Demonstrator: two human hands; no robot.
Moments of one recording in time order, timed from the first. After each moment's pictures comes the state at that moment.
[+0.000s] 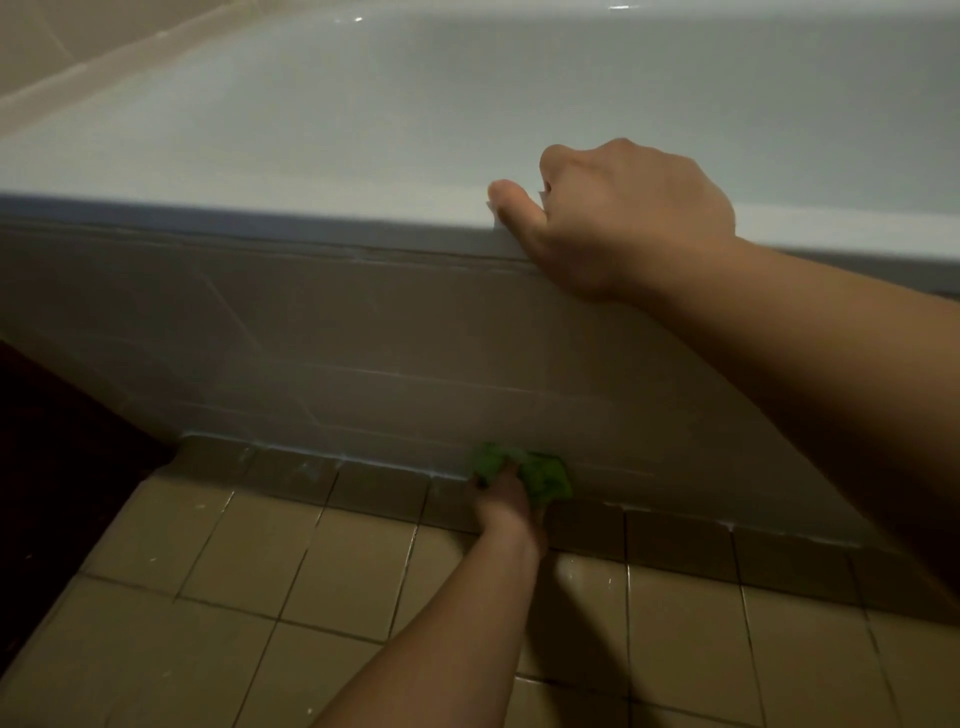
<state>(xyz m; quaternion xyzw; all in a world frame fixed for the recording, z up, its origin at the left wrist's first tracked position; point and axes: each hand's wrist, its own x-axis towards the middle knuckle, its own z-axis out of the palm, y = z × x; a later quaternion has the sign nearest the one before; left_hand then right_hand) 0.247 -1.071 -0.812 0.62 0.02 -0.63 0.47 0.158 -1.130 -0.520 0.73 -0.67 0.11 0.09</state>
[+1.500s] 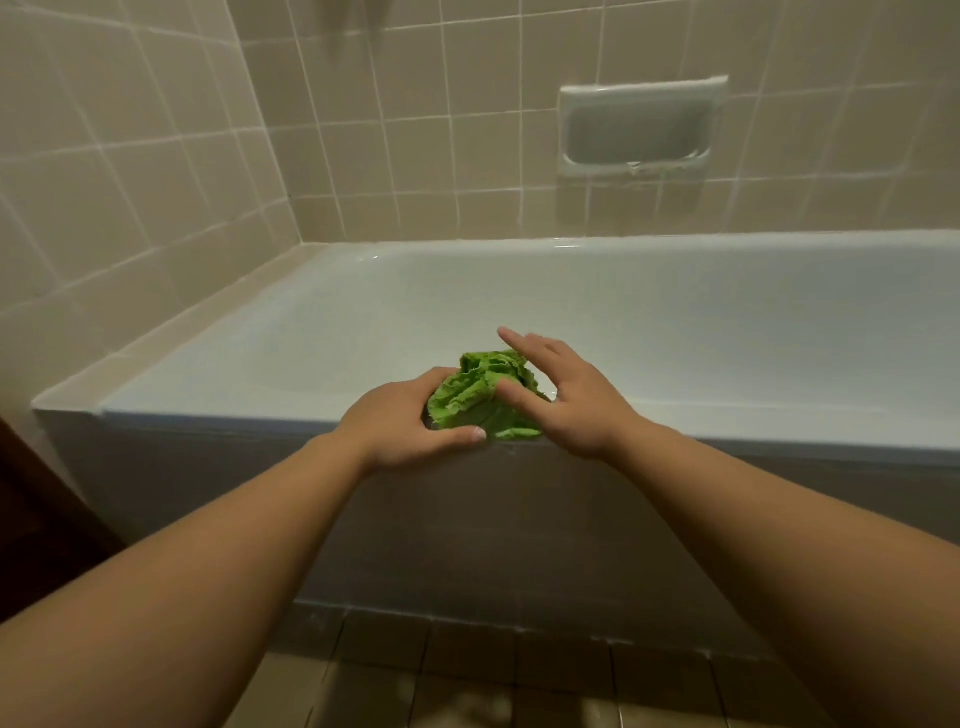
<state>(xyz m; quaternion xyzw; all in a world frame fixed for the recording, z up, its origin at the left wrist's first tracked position) 0.366 -1.148 -0.493 0.50 -0.84 -0.14 0.14 0.125 -1.102 -0.492 0.74 -0.55 0.33 -0.18</state>
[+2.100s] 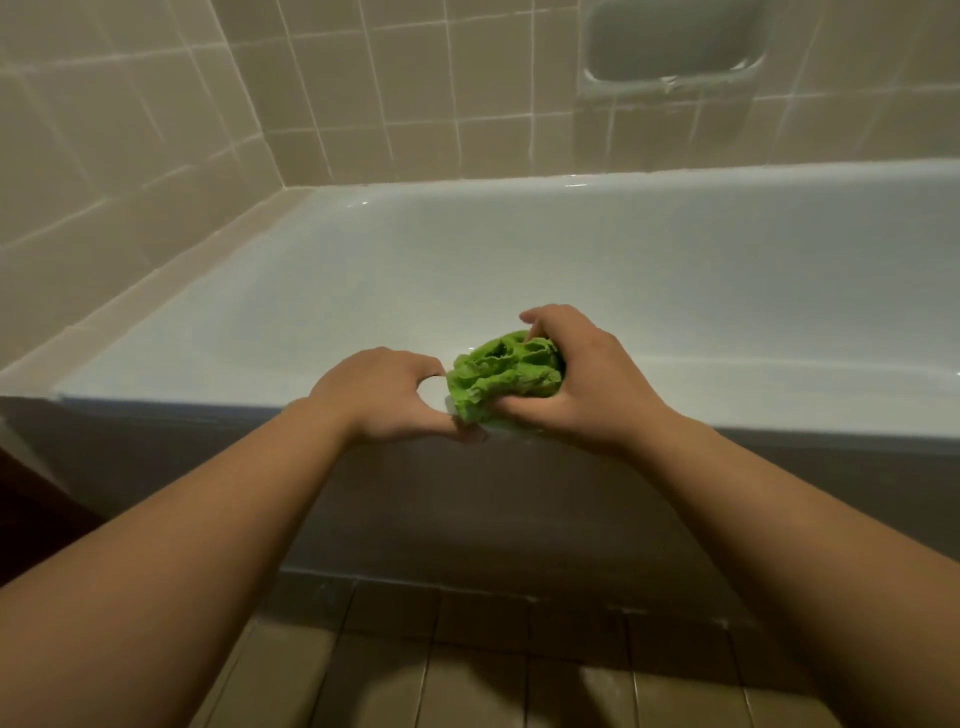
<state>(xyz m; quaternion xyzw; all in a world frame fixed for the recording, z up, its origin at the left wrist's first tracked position) 0.370 -1.187 -0.489 0.52 -0.85 -0.10 0.02 0.132 -1.121 -0.501 0.74 -0.54 0.38 -0.13</state>
